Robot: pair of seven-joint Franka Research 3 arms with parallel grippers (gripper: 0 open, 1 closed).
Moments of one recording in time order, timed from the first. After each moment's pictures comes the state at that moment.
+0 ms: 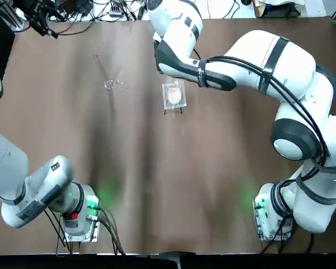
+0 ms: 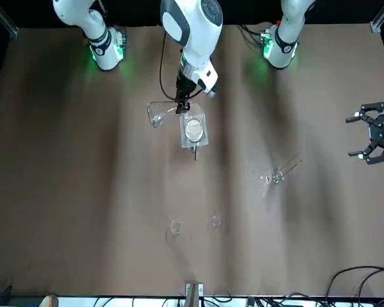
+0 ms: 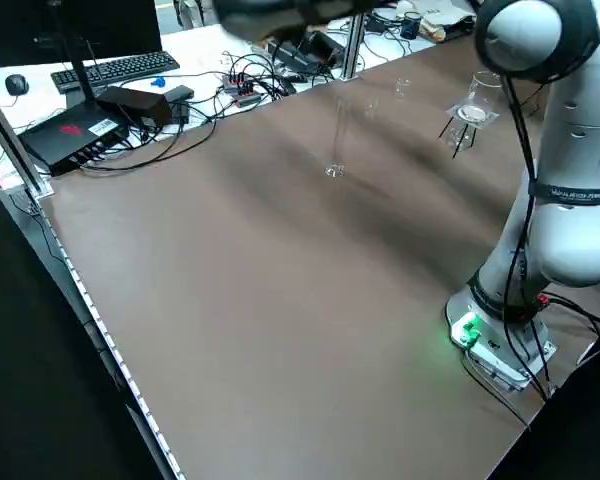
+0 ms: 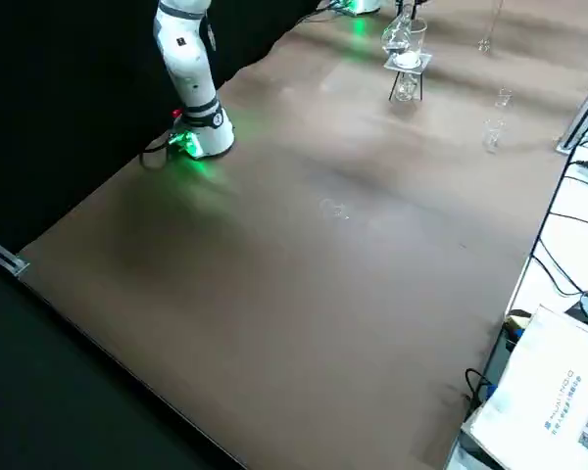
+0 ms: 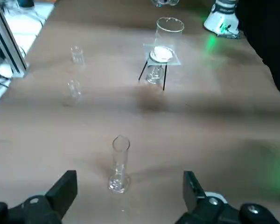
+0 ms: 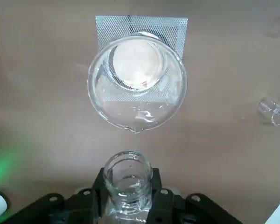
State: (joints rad) left arm 0.64 0.29 -0.36 -1.54 -0.60 1.44 1.88; right arm 0.99 0.48 -0.06 -1.29 -0.24 1.54 -0.77
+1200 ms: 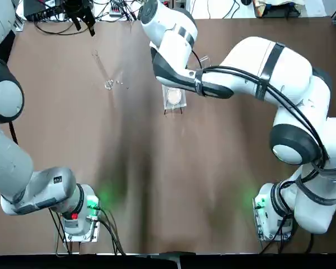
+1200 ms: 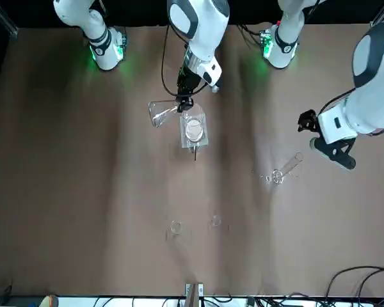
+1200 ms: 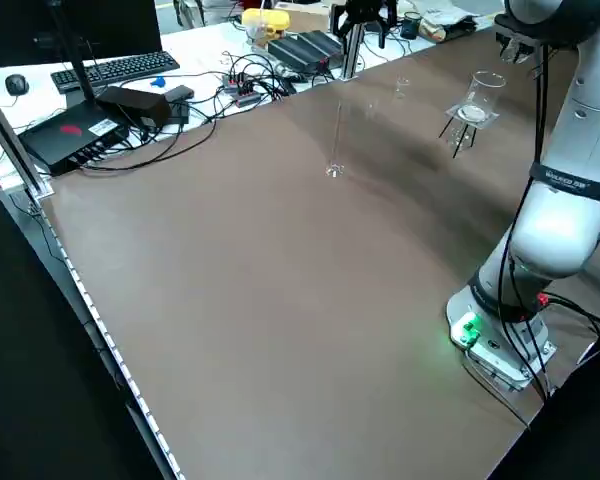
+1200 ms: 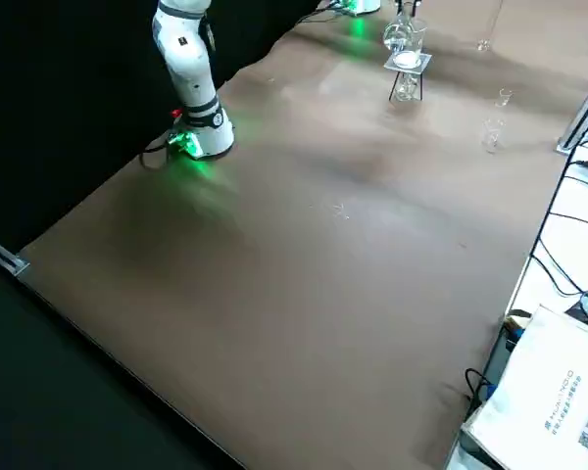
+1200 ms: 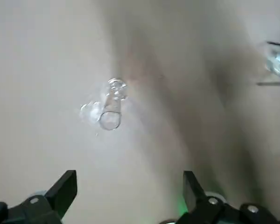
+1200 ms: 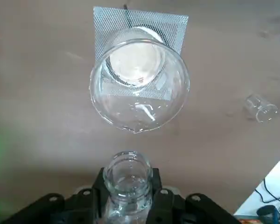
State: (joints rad) left arm 0.21 0.20 -0.41 -1.54 0.01 1.56 0.23; right arm 1.03 0.49 -0.06 -1.29 -0.34 1.54 -0.77
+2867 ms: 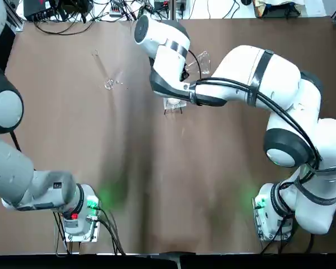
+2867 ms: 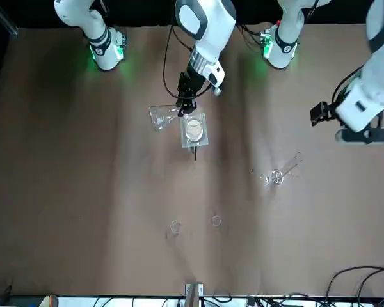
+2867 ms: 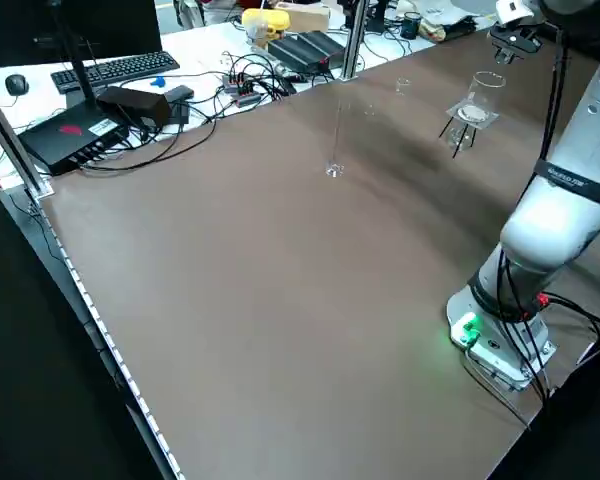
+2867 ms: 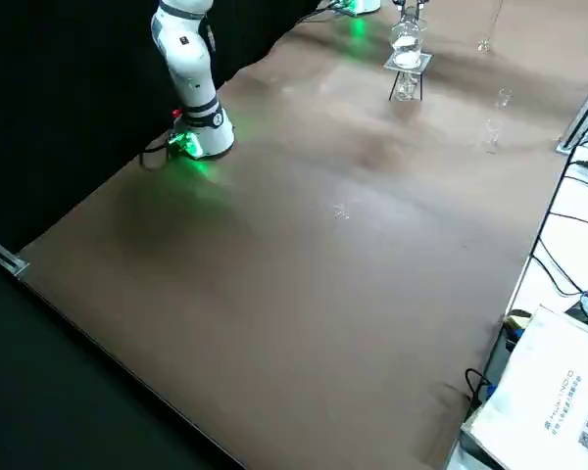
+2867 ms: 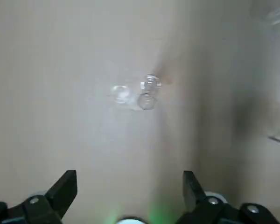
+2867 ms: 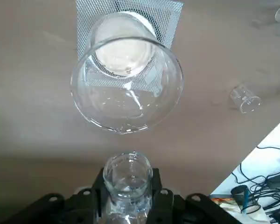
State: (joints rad) left arm 0.03 0.11 -0.21 -1.49 0.06 1.49 -0.15; right arm 1.07 0.54 -0.07 -1.27 -0.46 1.52 -0.77
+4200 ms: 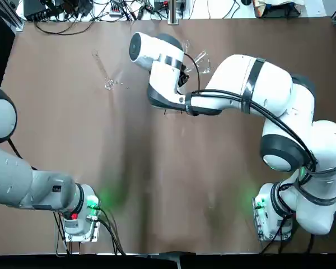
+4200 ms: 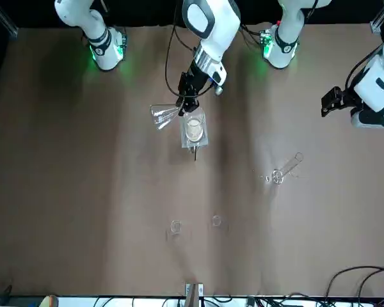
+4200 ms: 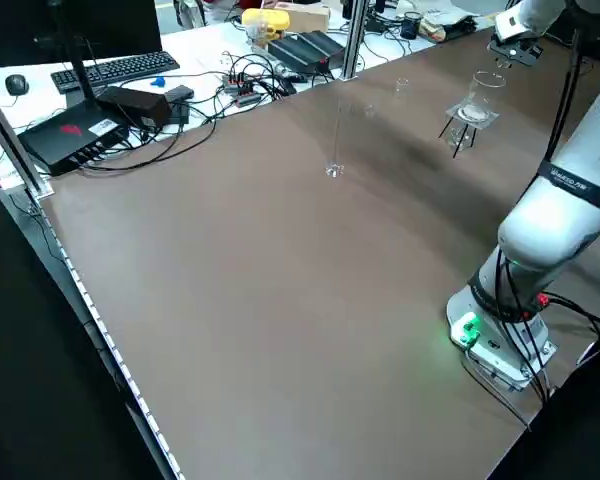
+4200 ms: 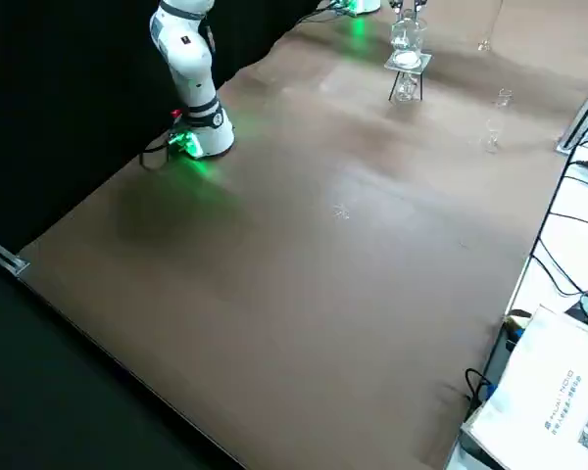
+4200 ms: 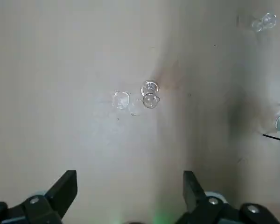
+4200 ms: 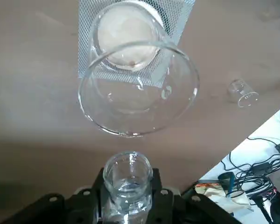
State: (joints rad) left arm -0.05 0.02 -0.07 -1.55 0.01 1.52 -0.05; right arm 1.11 0.57 -0.07 -1.27 -0.54 1.49 -0.77
